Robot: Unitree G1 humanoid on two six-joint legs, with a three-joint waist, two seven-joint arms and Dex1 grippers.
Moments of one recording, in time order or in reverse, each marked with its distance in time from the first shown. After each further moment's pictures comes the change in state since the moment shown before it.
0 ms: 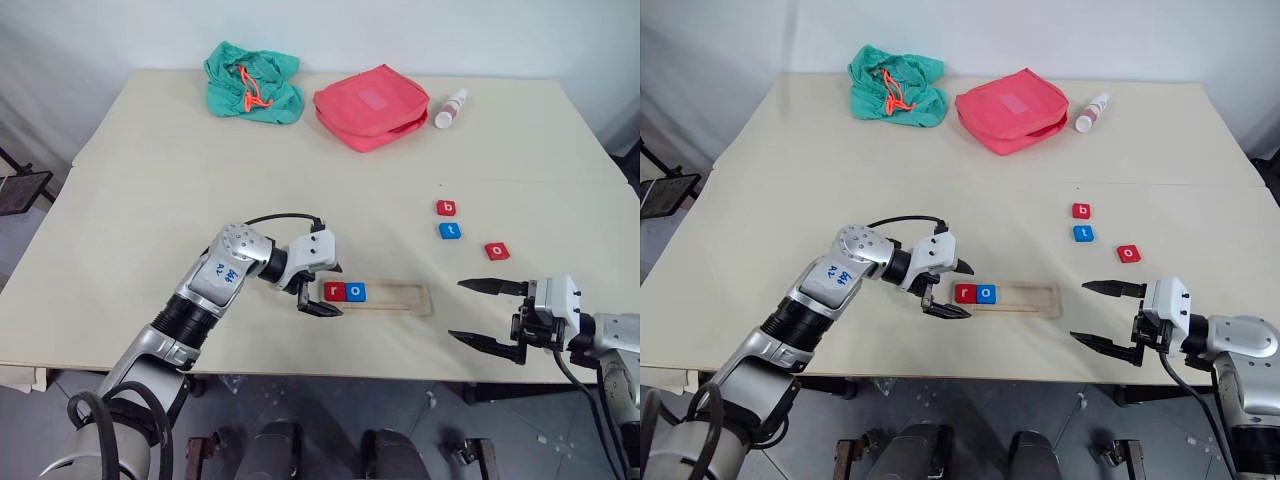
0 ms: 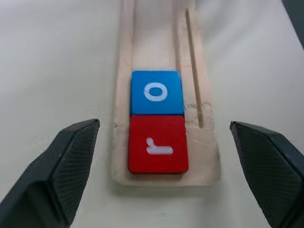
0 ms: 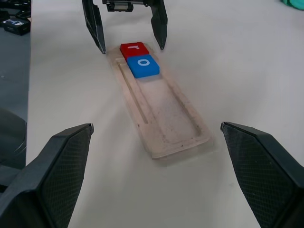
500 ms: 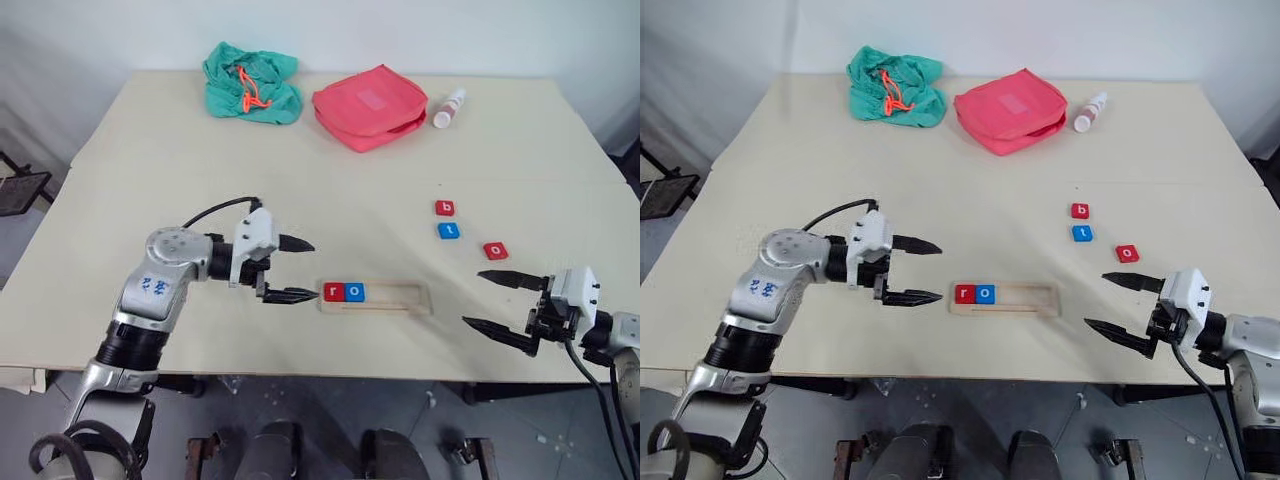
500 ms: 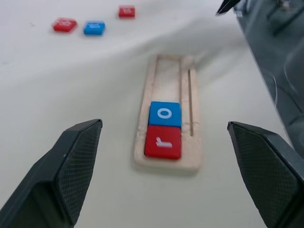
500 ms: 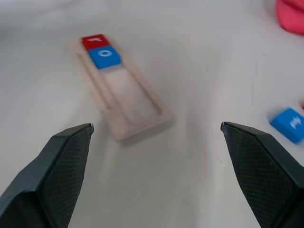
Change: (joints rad) left arm 0.250 0.098 0.348 -0.168 -0.277 -0.163 -0.060; right arm 0.041 -0.009 -0.077 0.020 0.002 0.081 -0.133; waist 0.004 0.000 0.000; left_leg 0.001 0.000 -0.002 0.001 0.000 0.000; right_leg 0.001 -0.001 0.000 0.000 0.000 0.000
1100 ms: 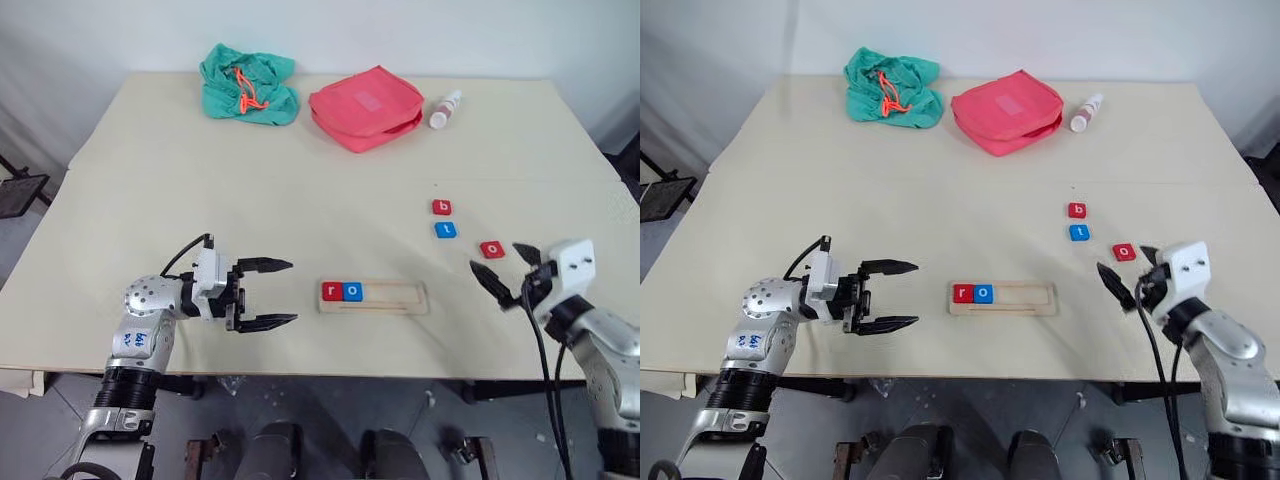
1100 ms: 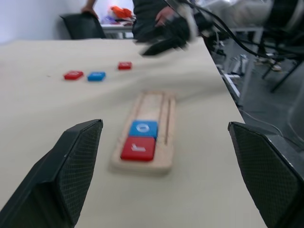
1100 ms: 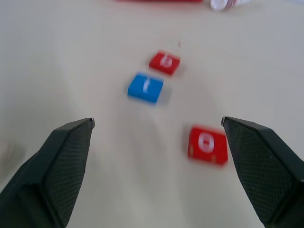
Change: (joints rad) left arm 0.162 -0.052 0.081 0.228 -0.119 -0.420 -0.177; right arm -0.127 0.174 0.004 -0.217 -0.094 0.363 -0.693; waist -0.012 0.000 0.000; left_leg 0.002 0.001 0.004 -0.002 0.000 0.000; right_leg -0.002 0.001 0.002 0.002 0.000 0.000
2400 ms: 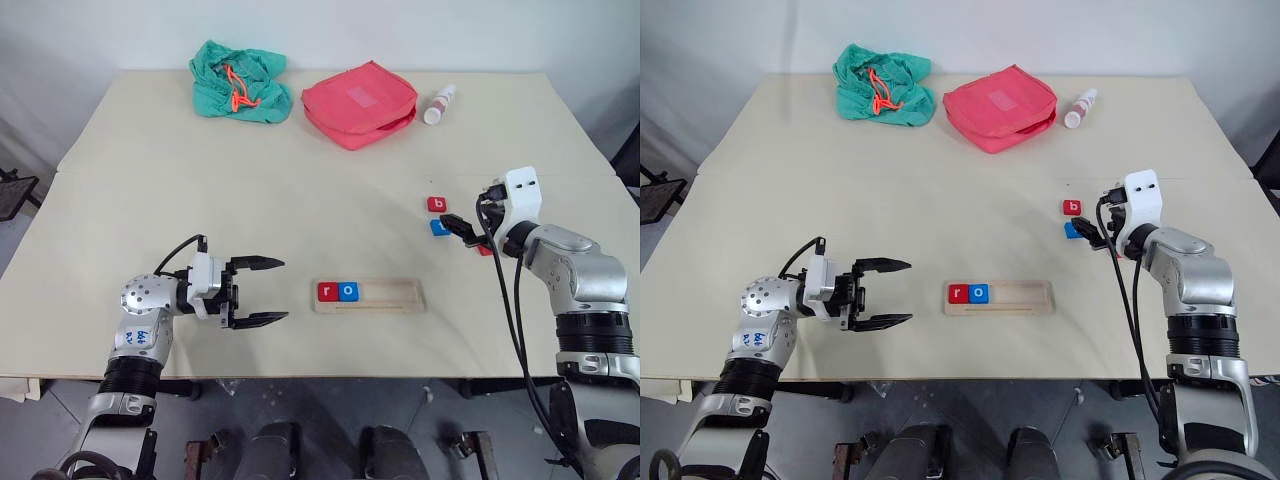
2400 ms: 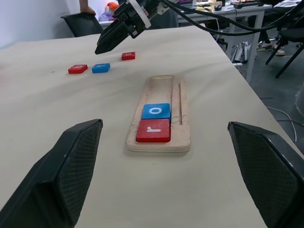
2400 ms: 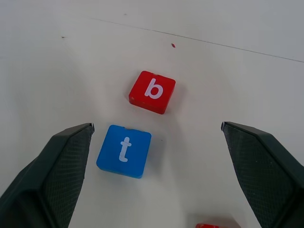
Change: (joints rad) left arm -0.059 0.004 0.010 0.140 0.002 -0.131 -0.010; right arm -0.506 -0.007 0.166 0.397 -0.105 0.324 -0.022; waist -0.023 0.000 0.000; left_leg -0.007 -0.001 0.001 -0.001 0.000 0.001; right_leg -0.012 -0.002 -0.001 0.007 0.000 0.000
